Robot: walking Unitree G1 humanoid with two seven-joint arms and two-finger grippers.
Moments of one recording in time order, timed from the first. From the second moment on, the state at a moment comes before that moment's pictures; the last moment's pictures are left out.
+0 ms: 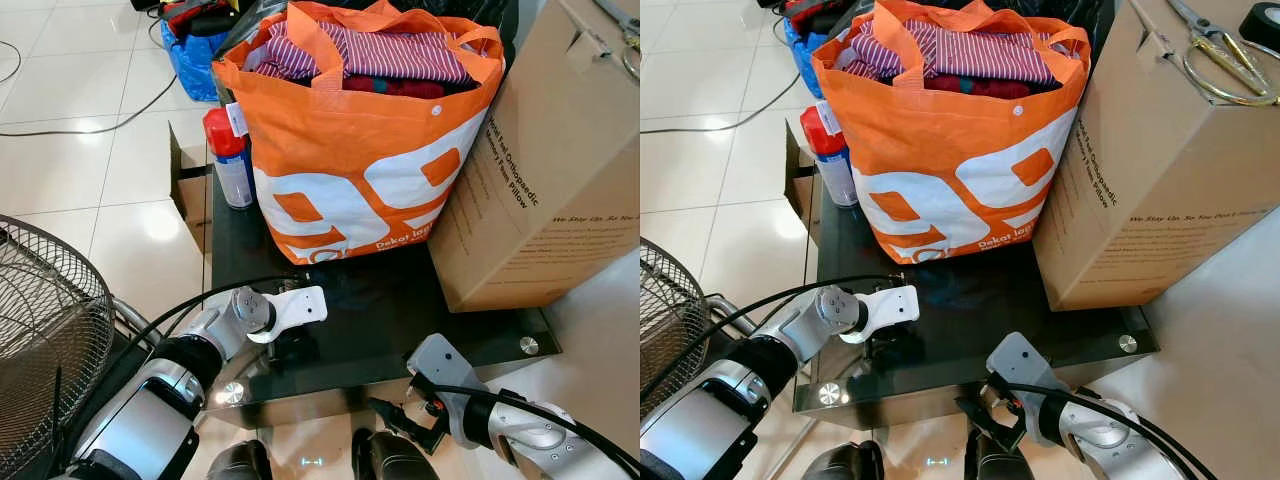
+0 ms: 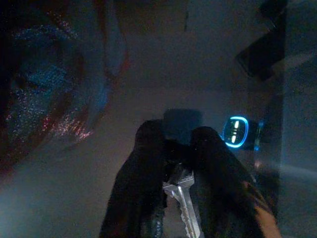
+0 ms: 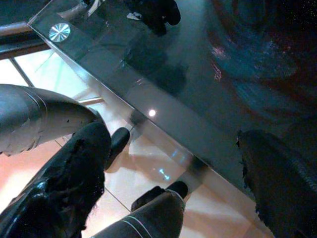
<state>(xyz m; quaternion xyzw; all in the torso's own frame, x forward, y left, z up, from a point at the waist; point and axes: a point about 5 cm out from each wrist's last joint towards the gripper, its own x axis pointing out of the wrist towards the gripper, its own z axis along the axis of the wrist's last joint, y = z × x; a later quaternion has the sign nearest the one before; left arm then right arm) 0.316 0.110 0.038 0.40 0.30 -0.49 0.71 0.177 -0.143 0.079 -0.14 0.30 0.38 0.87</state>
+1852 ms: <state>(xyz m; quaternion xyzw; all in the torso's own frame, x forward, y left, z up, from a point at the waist) 0.280 0.126 0.189 -0.05 0.02 -0.61 0.79 0.229 -0.151 0.105 -0.02 0.13 0.16 0.98</state>
